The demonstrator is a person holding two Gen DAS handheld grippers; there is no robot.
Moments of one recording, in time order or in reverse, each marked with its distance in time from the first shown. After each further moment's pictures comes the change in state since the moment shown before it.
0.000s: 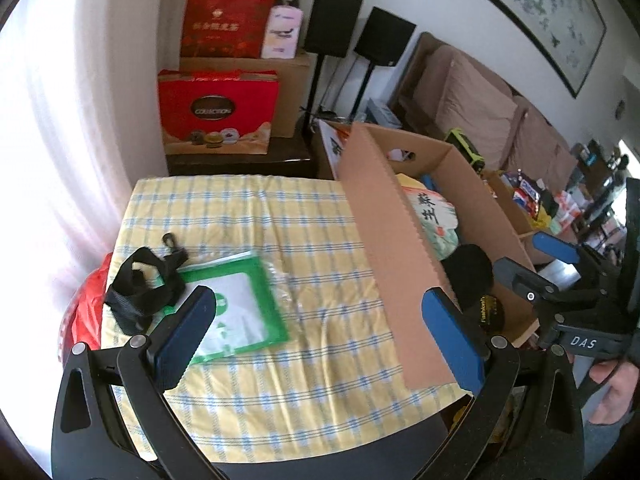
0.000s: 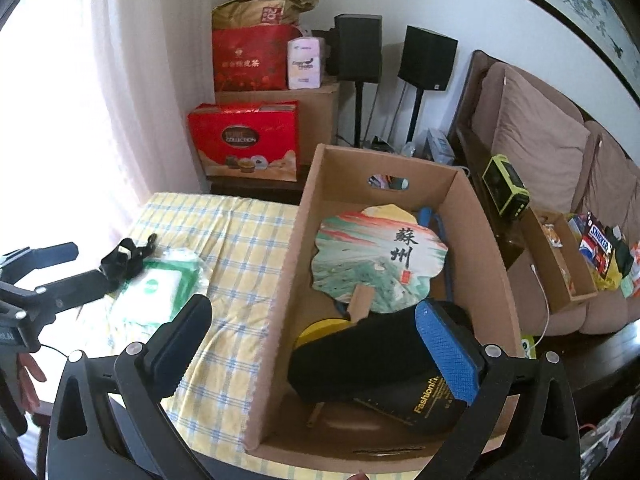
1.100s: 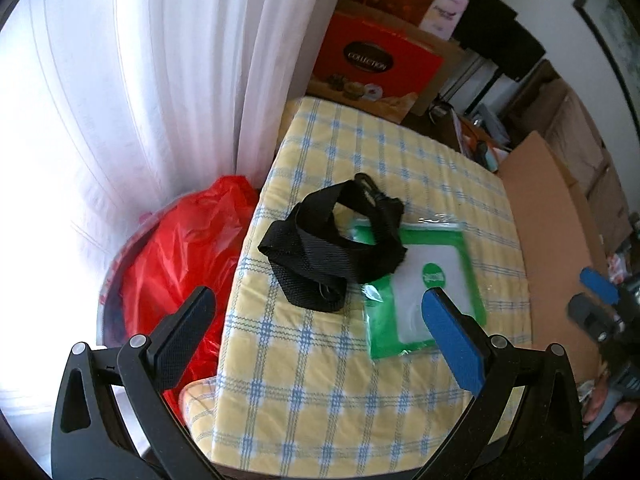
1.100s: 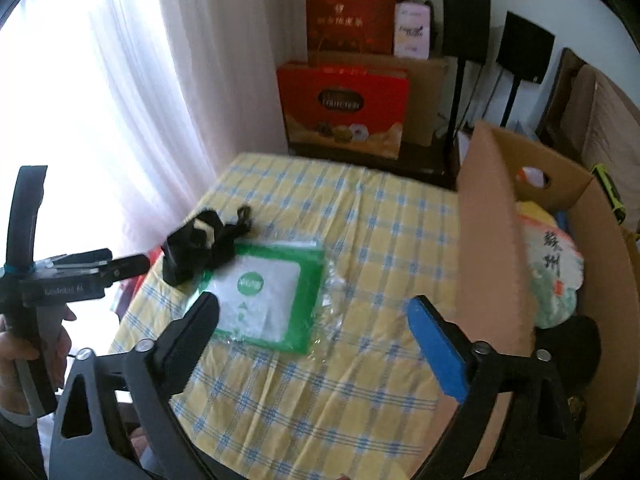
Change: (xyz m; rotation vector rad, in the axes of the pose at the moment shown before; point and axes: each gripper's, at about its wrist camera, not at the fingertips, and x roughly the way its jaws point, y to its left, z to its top) left arm 0.050 0.203 -0.046 -0.288 0.096 0.153; right arm 0.086 0.137 -0.004 -0.093 0.097 0.202
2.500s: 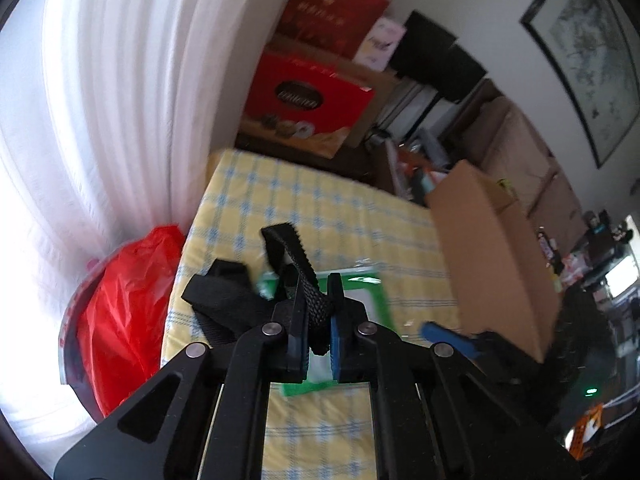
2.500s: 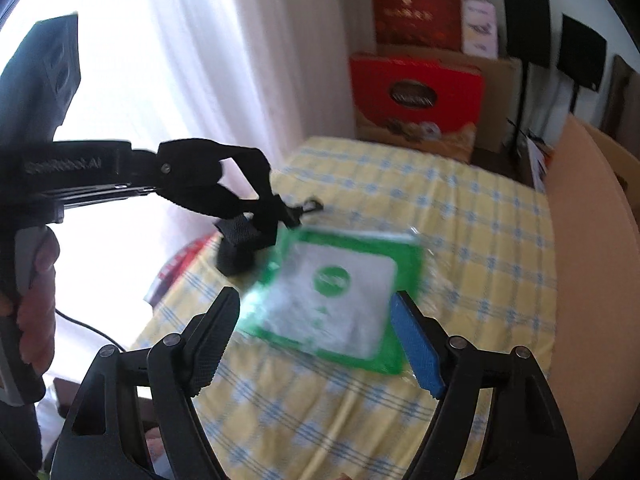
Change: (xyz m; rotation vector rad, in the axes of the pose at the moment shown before) left arm -0.041 -0.049 0.026 0.078 -0.114 -0.196; right arm 0.044 0.046 -0.021 -0.078 -0.068 0.203
